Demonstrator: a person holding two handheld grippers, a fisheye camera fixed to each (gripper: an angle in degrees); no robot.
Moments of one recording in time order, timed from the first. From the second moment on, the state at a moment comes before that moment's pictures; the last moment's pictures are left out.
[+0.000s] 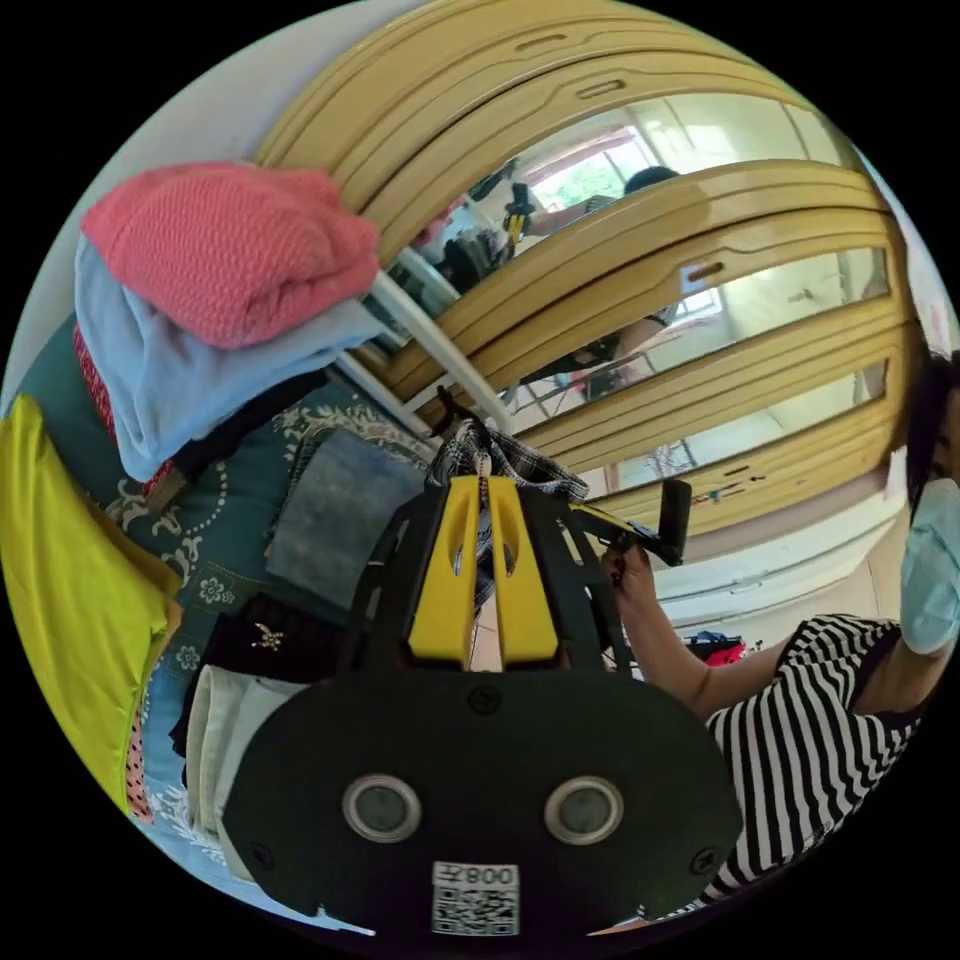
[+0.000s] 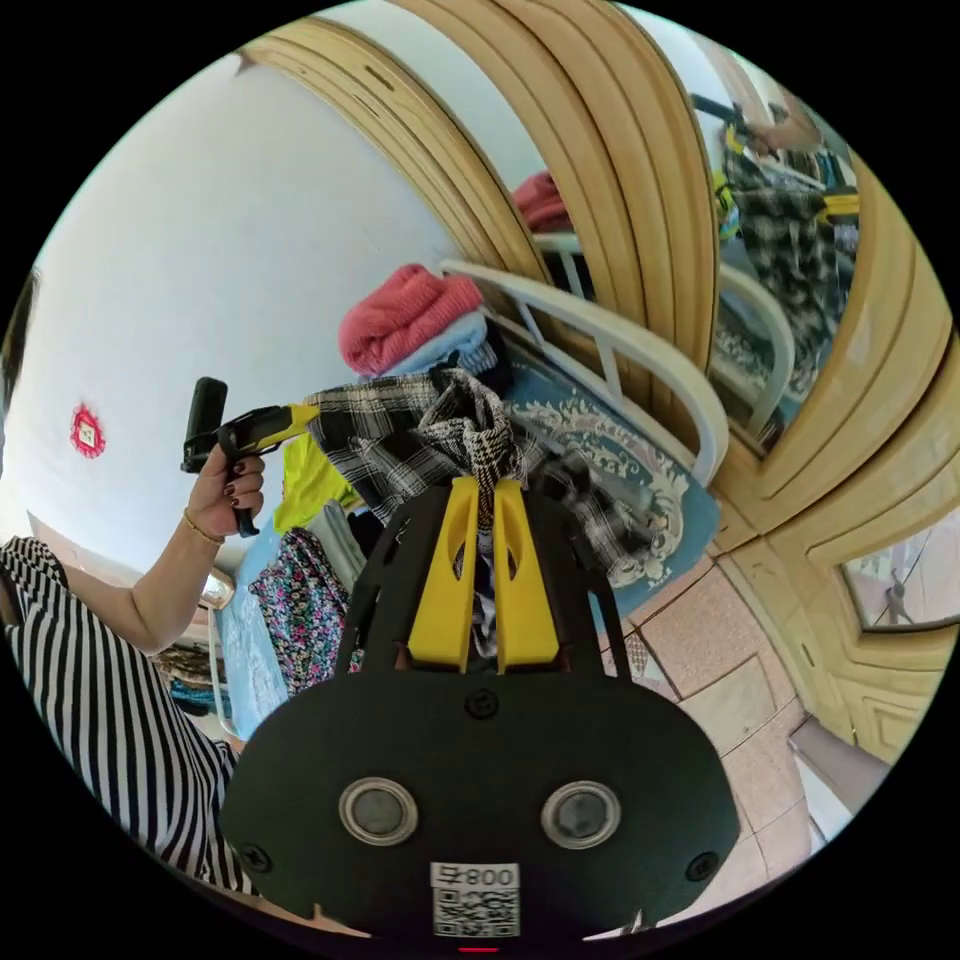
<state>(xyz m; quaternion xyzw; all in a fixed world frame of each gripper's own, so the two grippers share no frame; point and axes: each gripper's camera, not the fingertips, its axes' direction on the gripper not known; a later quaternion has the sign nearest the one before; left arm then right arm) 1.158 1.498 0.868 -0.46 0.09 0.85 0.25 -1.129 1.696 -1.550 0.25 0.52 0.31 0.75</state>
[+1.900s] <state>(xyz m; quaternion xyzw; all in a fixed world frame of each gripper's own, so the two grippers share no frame) 0.970 1.238 -0.636 0.15 0.39 0.87 0.26 -1.777 1.299 -0.661 0.17 0.23 -0.34 0.90</state>
